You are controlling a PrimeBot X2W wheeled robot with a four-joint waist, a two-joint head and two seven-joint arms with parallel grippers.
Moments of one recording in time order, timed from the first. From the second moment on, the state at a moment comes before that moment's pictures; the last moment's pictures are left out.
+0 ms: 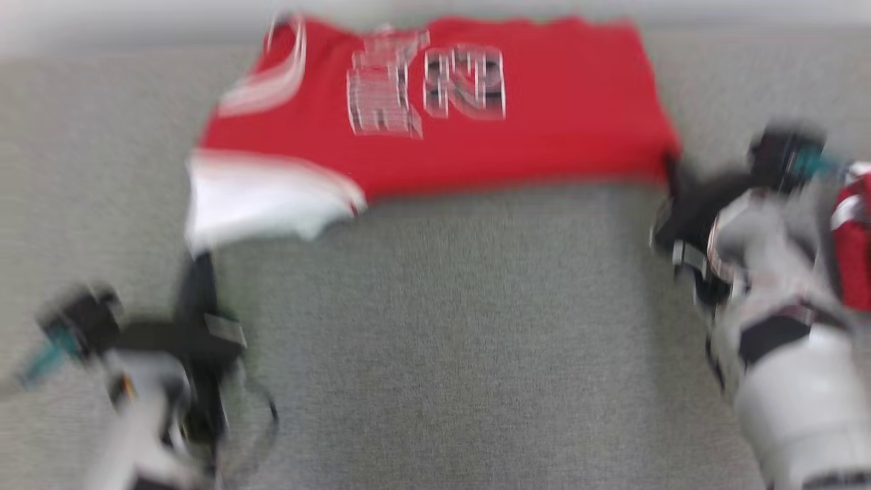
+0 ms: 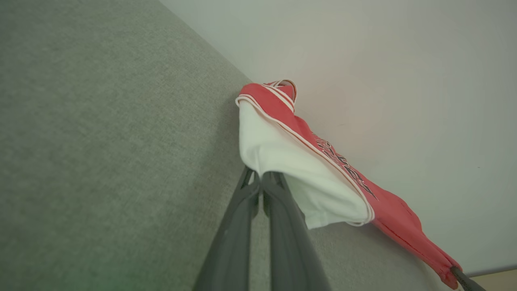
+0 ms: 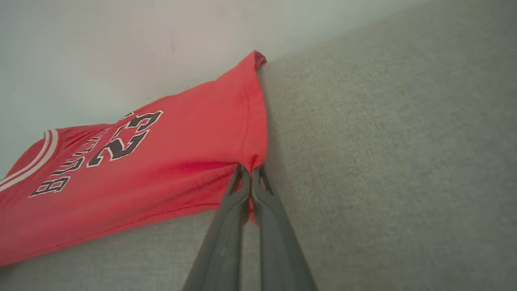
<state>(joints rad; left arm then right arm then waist) -0.60 0.21 -0.19 0.59 -1.03 -0.11 -0.21 -0.96 -0.14 -0.01 1.03 0.44 0.13 0.05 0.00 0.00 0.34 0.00</state>
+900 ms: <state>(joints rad) 0.28 0.21 -0.24 -0.20 -1.10 0.27 -0.02 -0.07 -0.07 -0.28 0.36 0.30 0.13 0.46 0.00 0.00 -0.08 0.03</state>
